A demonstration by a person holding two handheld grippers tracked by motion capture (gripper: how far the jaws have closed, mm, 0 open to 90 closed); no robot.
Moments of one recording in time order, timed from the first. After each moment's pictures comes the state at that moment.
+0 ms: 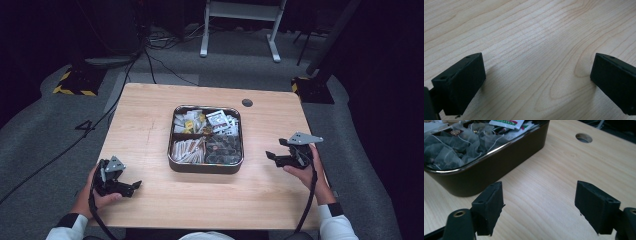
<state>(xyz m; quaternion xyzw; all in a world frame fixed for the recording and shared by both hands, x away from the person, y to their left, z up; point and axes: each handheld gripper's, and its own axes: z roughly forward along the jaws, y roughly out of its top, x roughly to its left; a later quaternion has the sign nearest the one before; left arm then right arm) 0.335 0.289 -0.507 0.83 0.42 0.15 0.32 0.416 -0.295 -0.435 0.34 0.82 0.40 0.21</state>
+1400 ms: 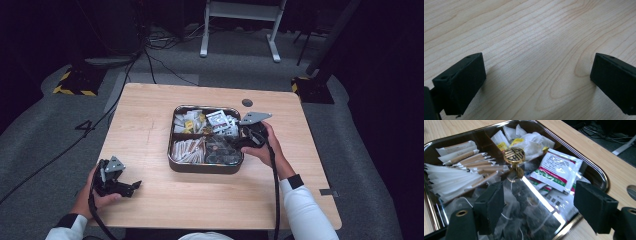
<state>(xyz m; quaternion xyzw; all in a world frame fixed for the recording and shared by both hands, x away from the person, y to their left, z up) 0.335 0.289 -0.507 0.83 0.42 0.15 0.32 0.464 -0.162 -0.409 0.26 0.86 0.40 0.18</state>
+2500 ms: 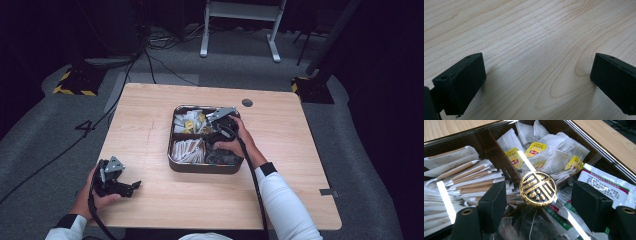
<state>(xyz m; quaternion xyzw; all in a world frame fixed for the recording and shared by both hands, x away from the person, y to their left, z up) 0.334 0.290 -0.507 0.83 0.43 0.15 0.32 0.499 -0.082 -0.434 0.23 0.89 0.36 0.15</state>
